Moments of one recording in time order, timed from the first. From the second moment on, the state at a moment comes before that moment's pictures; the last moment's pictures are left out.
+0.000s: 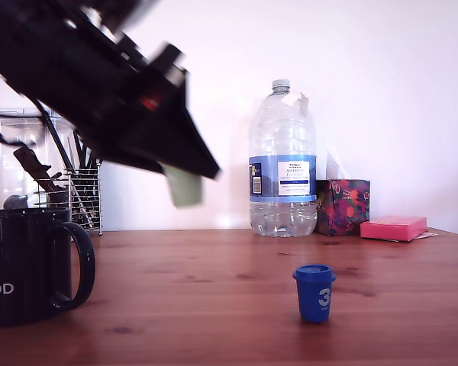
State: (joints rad) arm -0.68 1.11 0.62 -0.03 0.10 0.06
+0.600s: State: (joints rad) arm -0.37 1.04 0.62 -0.20 0.12 0.11
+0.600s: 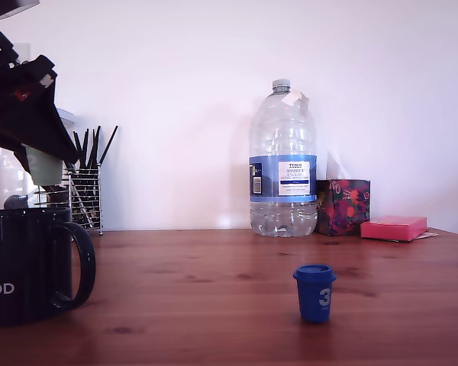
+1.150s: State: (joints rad) arm -0.29 1.04 0.62 -0.27 0.12 0.08
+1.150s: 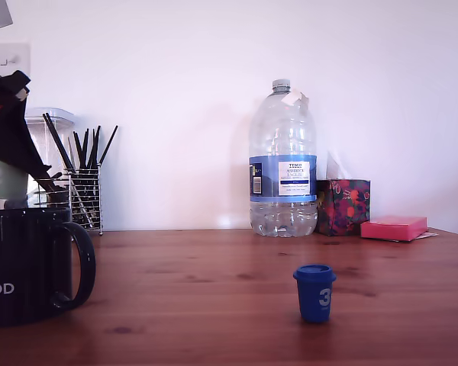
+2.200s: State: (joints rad) arm -0.29 1.08 0.62 -0.20 0.15 0.08
